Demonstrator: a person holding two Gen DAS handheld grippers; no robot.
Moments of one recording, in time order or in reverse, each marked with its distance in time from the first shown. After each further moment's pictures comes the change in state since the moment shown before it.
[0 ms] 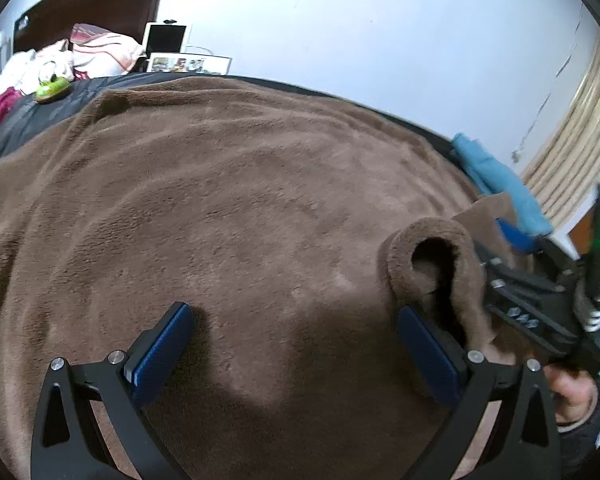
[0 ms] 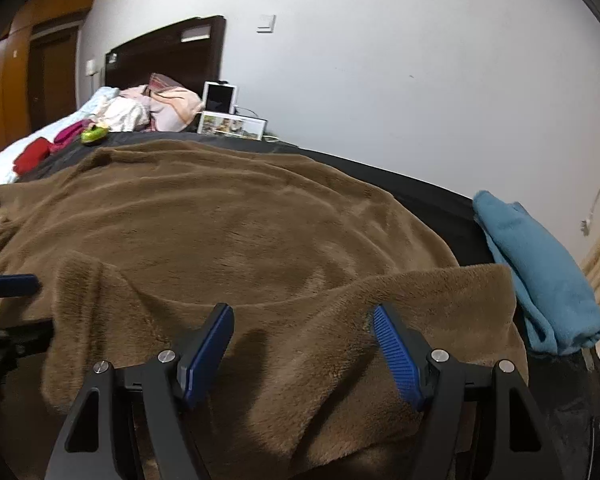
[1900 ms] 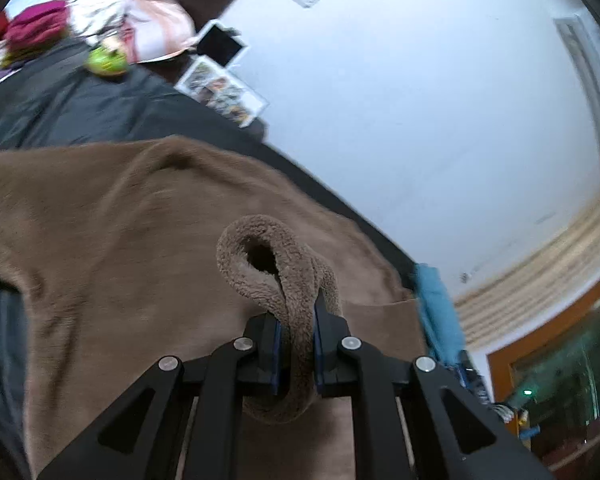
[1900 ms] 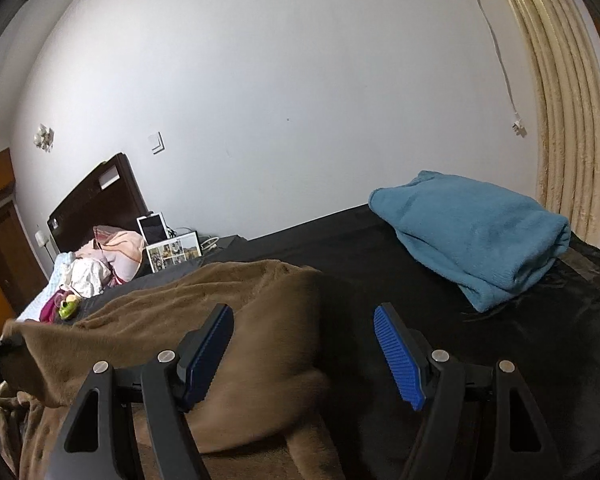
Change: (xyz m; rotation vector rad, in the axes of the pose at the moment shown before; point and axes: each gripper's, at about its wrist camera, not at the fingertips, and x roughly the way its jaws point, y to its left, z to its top) left arm -0.059 0.105 0.071 -0.394 -0.118 -0.195; right arm -0.057 -0.121 -0.013 0.528 -0.235 -0.016
